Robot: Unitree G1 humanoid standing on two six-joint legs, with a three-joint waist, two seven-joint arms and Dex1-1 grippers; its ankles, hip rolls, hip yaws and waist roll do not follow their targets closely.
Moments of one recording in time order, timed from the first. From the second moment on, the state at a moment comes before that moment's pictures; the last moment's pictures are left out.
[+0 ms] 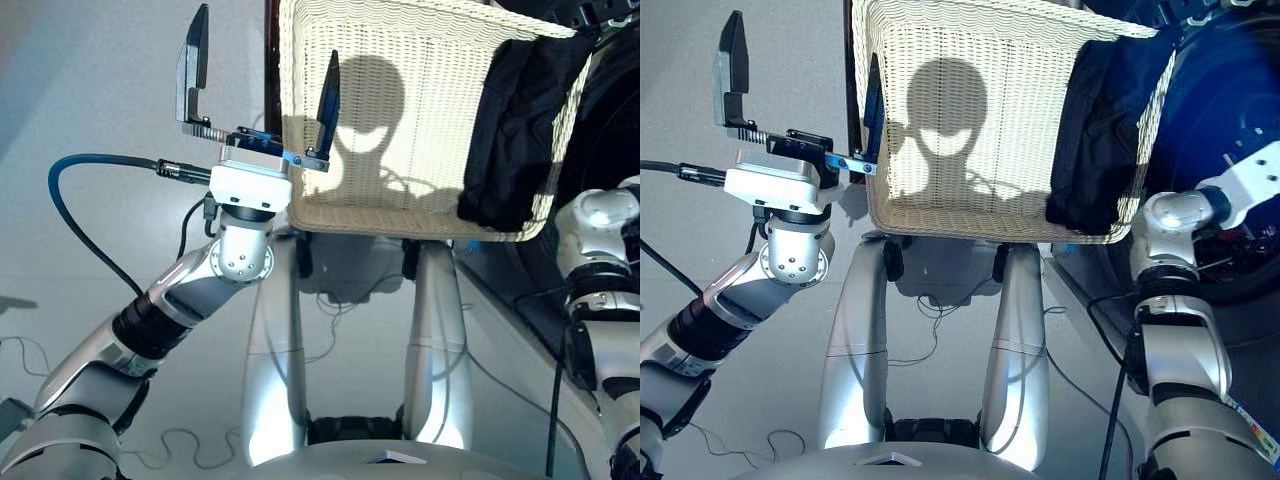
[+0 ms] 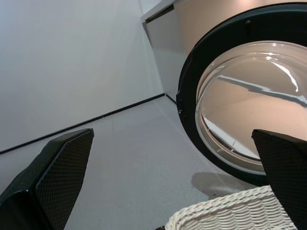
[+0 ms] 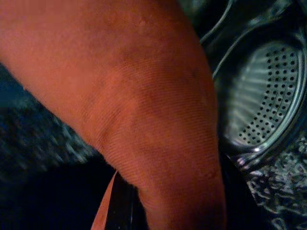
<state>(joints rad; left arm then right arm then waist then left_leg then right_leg) -0.64 0.72 -0.60 -0.29 0.03 -0.30 0.68 -0.82 -0.73 -0.01 1.12 0.53 -0.37 -0.91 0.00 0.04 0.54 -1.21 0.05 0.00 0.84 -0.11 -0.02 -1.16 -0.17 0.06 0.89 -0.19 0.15</state>
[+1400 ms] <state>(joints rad) -0.55 0.69 -0.52 -0.30 -0.01 -0.28 0.59 -0.45 -0.49 0.32 0.41 0.54 -0.39 -0.52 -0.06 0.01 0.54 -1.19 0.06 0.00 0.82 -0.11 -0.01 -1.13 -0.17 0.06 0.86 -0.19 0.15</state>
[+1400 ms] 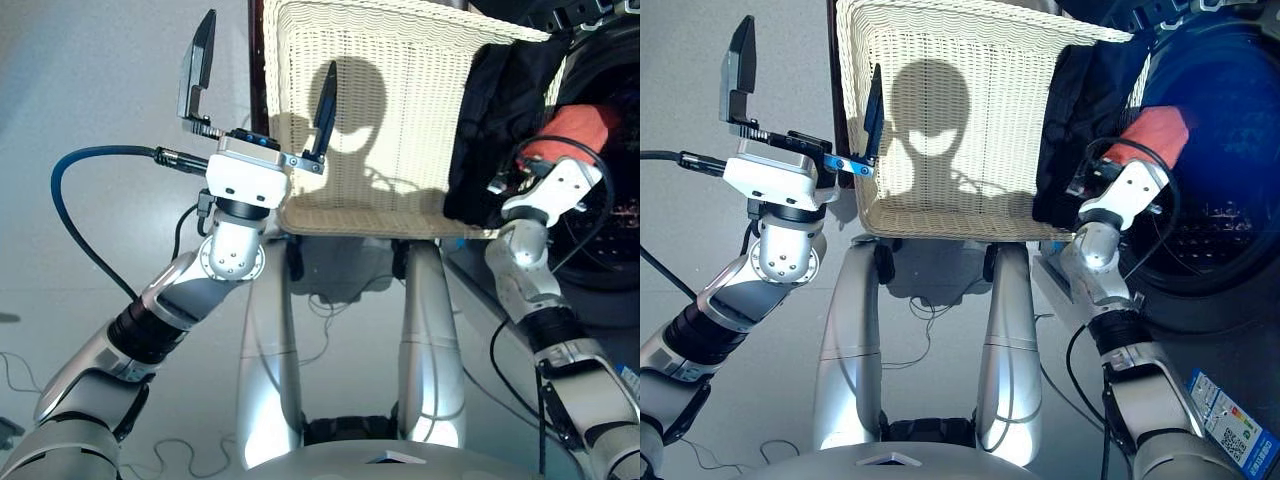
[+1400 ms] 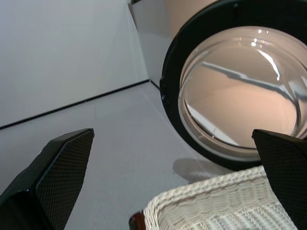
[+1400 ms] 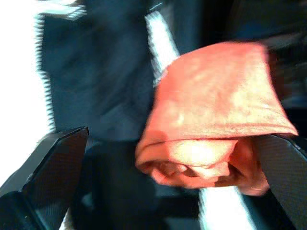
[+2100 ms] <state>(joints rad) -0.54 0.69 -0.53 -0.30 -0.09 -0.28 0.55 -0.76 -0.40 0.38 0.98 0.64 -0.31 -0.44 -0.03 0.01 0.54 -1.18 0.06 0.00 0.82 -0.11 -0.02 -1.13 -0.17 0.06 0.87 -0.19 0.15</state>
